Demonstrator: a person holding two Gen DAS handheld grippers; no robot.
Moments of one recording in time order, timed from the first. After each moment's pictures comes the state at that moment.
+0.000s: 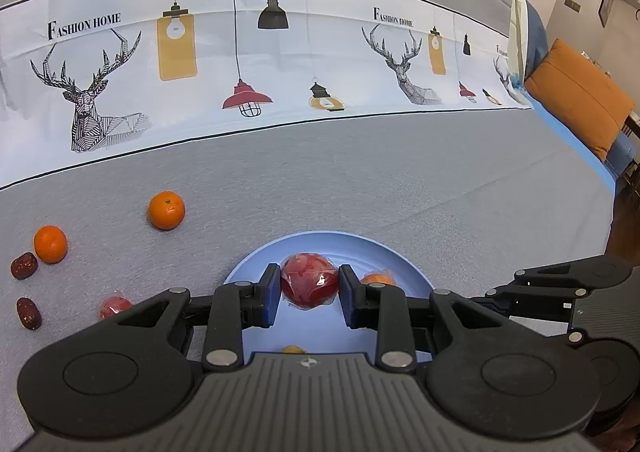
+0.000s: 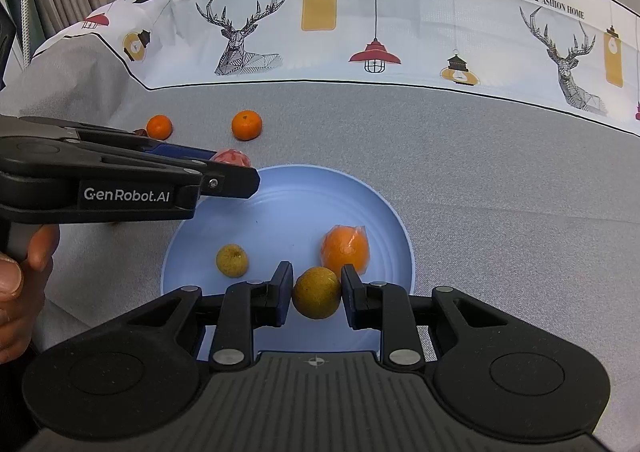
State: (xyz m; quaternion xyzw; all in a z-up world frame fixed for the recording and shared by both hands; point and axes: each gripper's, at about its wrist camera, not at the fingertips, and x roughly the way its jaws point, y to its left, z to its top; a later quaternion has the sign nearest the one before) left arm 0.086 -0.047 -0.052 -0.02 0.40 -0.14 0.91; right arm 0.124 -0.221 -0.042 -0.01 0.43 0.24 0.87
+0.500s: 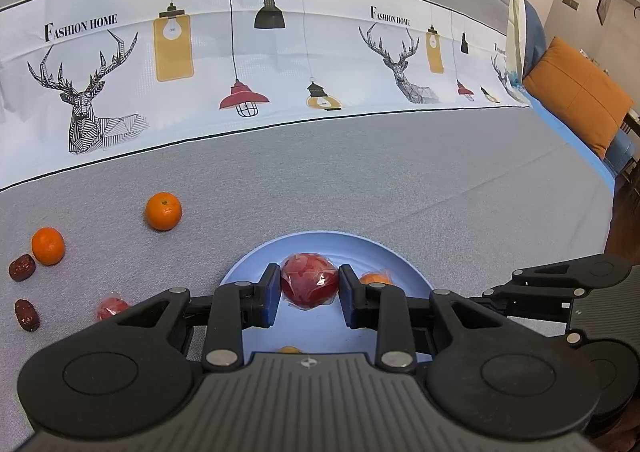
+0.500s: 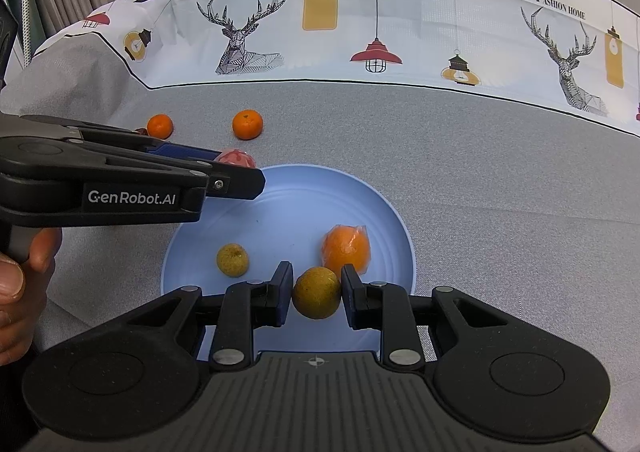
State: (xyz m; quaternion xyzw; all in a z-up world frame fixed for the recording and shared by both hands) left arm 0.086 -0.050 -0.052 -0.01 0.40 -0.14 0.91; right arm 0.124 -0.220 -0.041 -0.01 0.43 0.24 0.87
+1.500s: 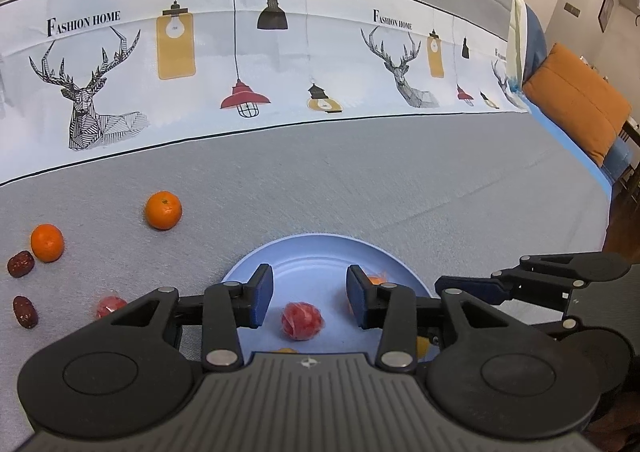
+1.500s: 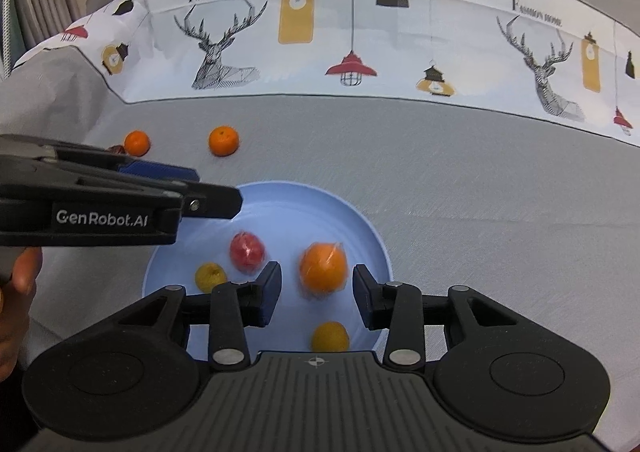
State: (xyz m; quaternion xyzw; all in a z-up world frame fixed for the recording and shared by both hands) left arm 0.086 -0.047 -0.050 -0.03 0.40 -0.14 0.91; right arm 0.126 -0.223 -0.037 -0.02 0.41 0.20 0.89
